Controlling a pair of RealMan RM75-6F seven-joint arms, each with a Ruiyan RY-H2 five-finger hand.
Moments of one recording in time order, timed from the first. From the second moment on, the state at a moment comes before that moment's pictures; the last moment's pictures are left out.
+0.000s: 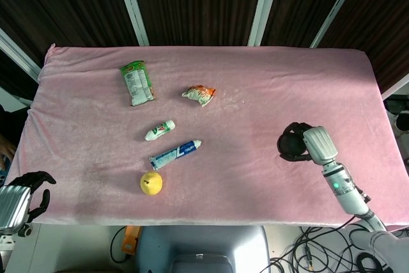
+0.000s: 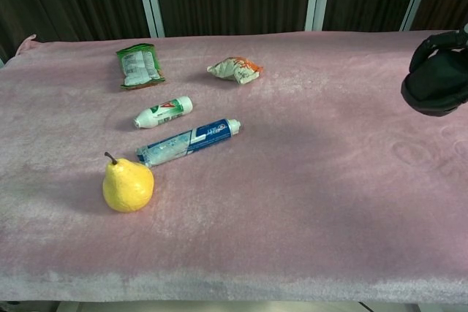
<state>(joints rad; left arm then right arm) -0.09 -1.08 0.00 -1.63 1.60 1.52 -0.04 0.52 -1.60 0.03 -0.74 -1.58 1.29 0.50</state>
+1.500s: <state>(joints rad) -0.09 -1.08 0.00 -1.63 1.60 1.52 -0.04 0.54 -1.60 0.01 -0.78 -1.54 1.05 0.39</state>
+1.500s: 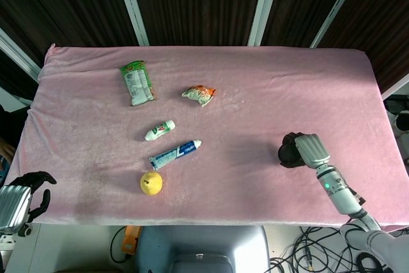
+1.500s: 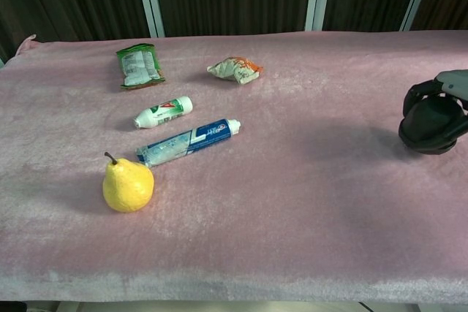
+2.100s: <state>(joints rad) -0.09 -1.08 0.00 -1.63 1.60 1.51 -0.04 0.54 -1.55 -0.04 -0.80 -1.57 1.01 0.51</state>
